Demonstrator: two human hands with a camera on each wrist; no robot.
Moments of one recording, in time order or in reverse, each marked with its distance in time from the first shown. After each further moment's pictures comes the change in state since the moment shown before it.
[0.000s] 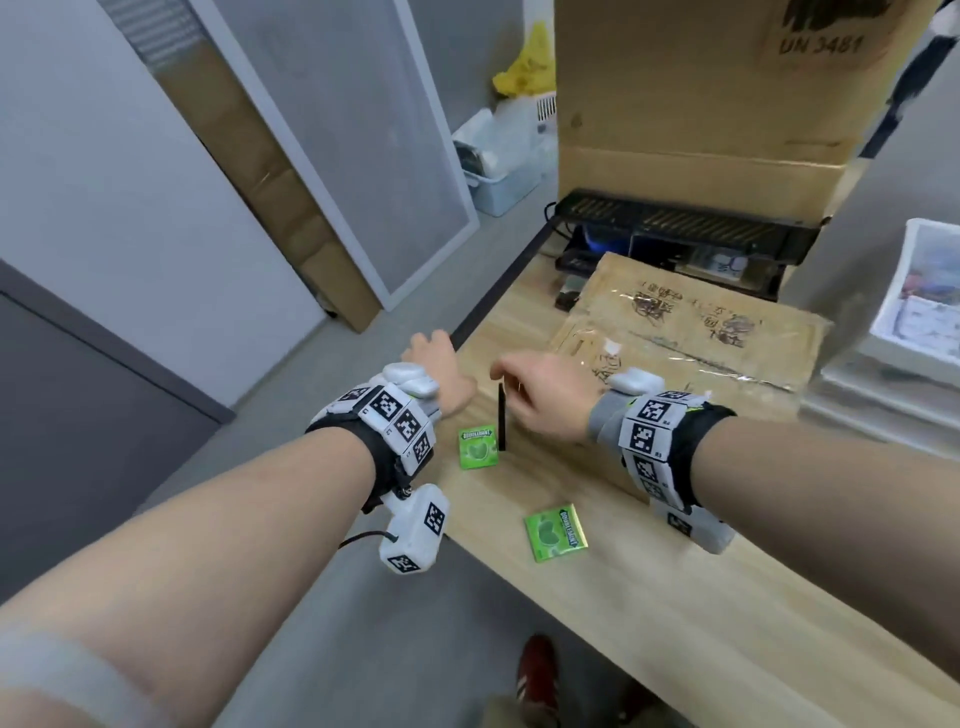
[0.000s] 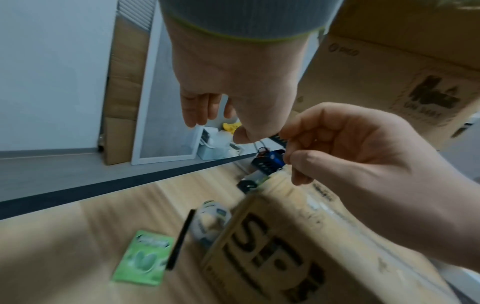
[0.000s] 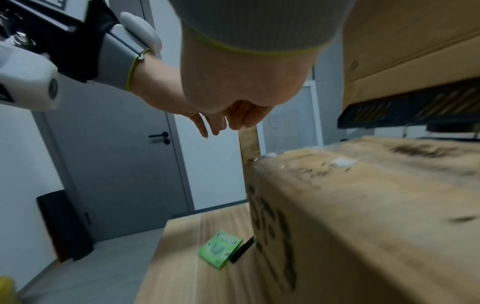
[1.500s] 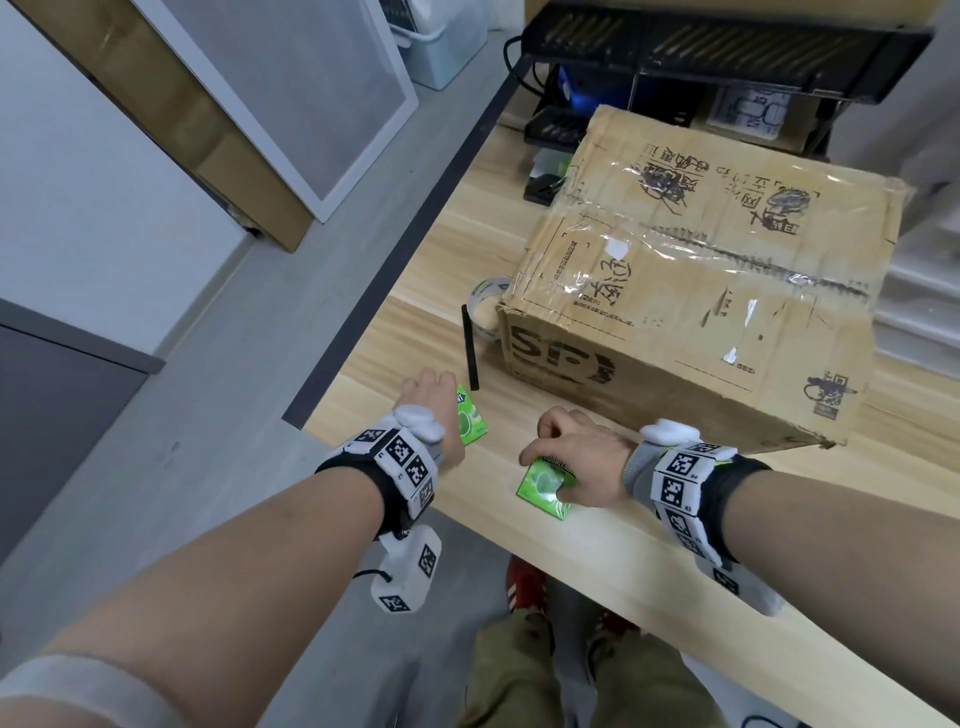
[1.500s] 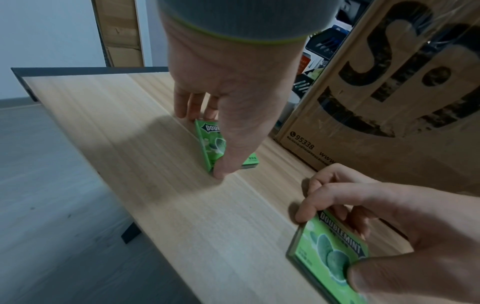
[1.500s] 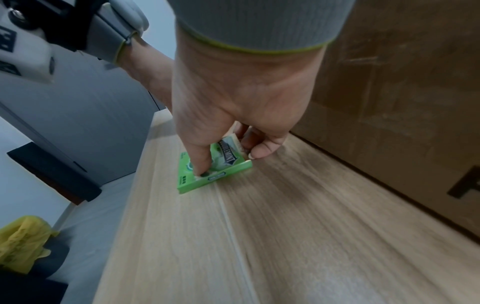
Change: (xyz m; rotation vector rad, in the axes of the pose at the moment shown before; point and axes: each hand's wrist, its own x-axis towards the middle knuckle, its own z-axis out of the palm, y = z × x) left_hand -0.006 -0.026 0.169 0.455 -0.352 0.226; right_hand -0.090 0.086 0.161 0.086 -0.574 0.229
